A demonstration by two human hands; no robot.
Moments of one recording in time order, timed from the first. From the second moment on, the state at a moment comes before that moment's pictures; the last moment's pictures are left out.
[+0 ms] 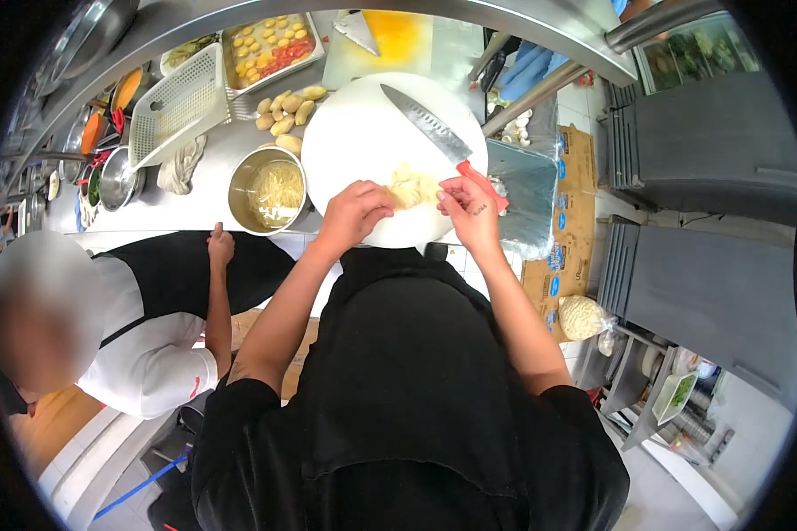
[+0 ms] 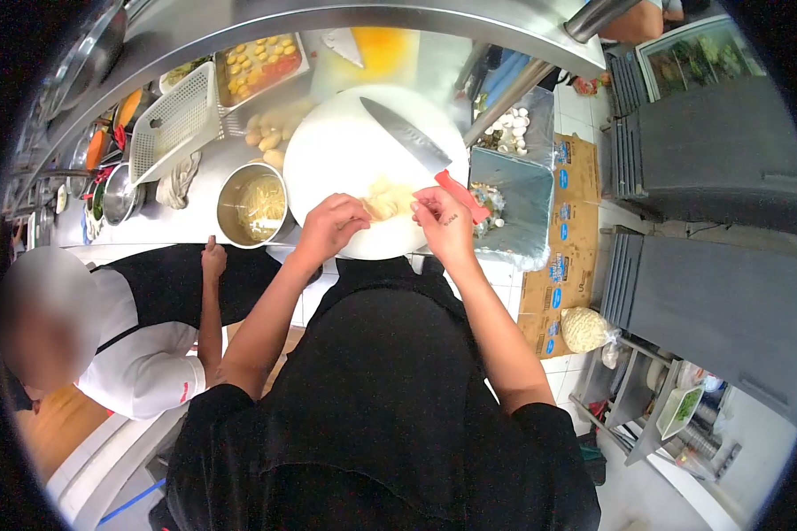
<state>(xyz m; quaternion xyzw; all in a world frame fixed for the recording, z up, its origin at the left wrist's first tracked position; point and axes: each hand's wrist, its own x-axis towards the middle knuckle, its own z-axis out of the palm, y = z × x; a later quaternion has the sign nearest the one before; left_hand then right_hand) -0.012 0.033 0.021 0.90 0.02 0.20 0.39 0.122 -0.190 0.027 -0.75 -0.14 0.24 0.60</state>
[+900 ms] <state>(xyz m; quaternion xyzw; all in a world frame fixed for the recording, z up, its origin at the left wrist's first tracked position) -0.009 0.054 0.040 0.92 -0.03 0.13 0.38 0.099 -0.163 0.018 -0.76 -0.21 0.20 0.58</state>
